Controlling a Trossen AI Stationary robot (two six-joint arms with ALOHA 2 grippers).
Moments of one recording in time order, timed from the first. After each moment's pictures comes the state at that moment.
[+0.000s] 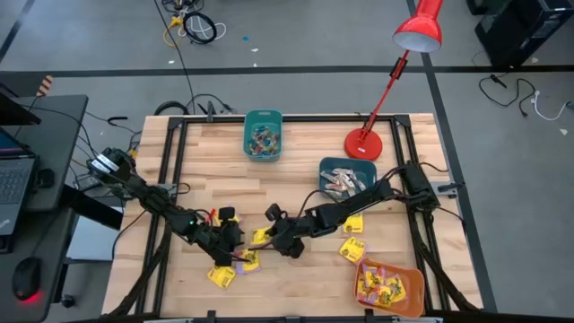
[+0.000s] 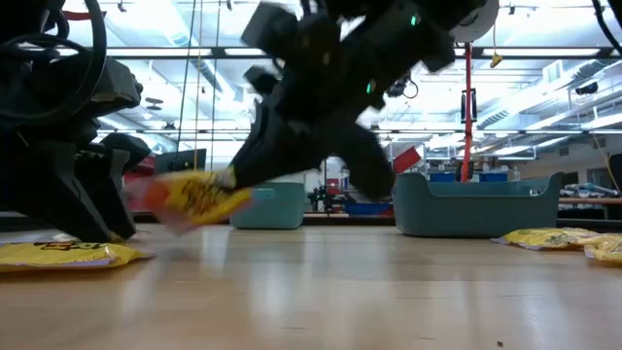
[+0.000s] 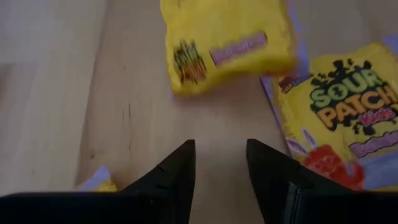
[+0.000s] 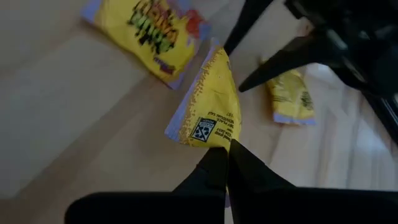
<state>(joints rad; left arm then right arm) -0.60 1.48 0.50 0.02 -0.43 -0.43 0.26 2.09 1.32 0.05 0.20 -0.64</state>
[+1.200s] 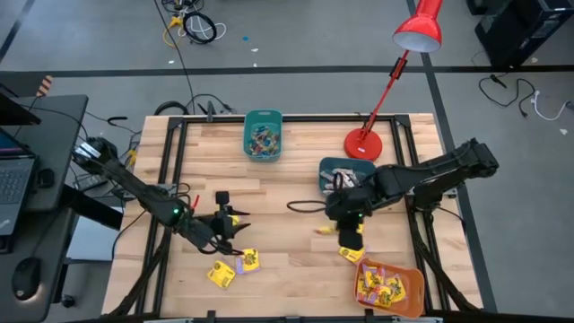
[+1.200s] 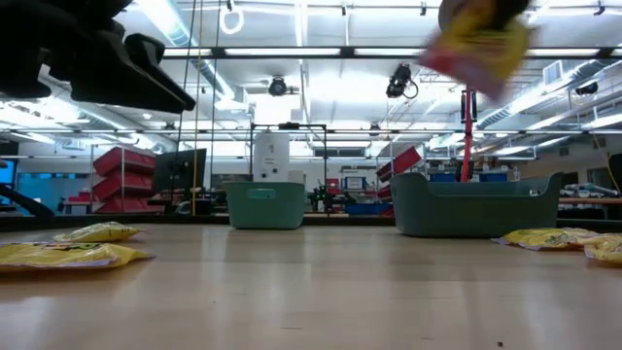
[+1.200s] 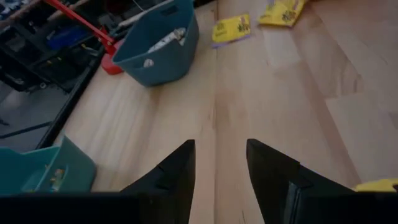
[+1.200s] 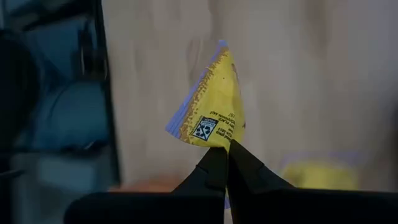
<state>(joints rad) -0.60 1.20 0.50 0.09 -0.76 -0.05 0.28 1.47 1.32 -0.95 -0.17 0.52</state>
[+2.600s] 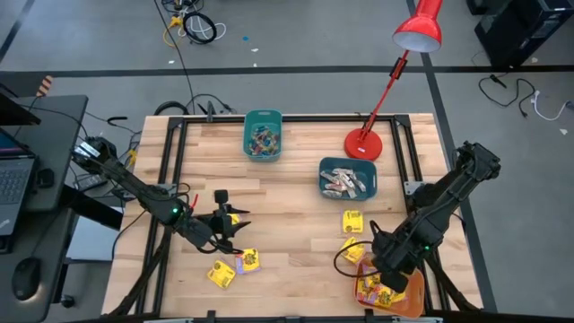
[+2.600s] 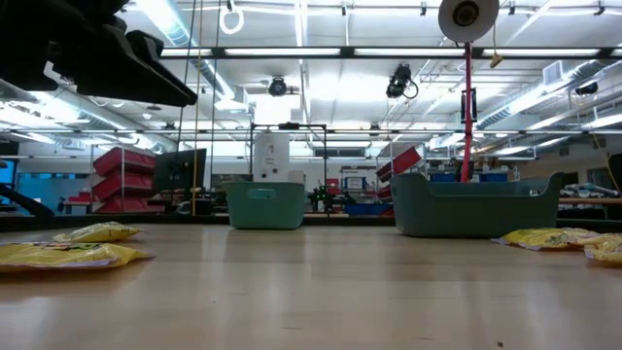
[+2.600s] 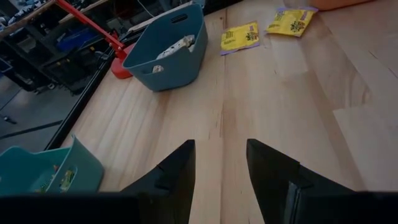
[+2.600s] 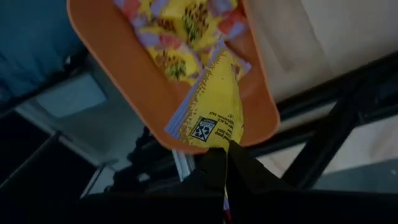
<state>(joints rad) -0.60 1.18 0.50 0.11 -0.79 -0.05 0.75 1.47 1.32 -1.30 -0.45 1.42</state>
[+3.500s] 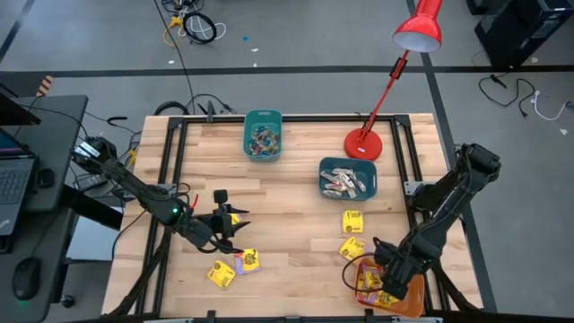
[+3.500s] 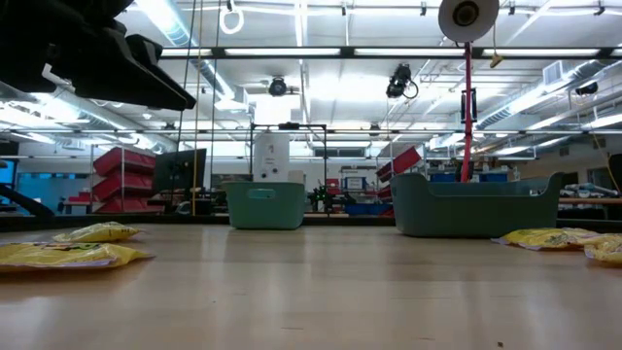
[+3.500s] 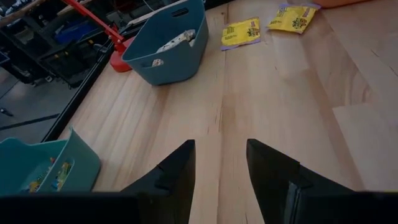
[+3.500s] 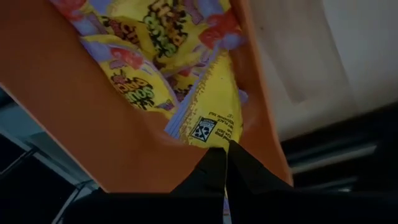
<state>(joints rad) -0.60 1.18 0.50 0.08 -0.79 -0.09 0.89 1.47 1.03 -0.97 -0.34 1.53</state>
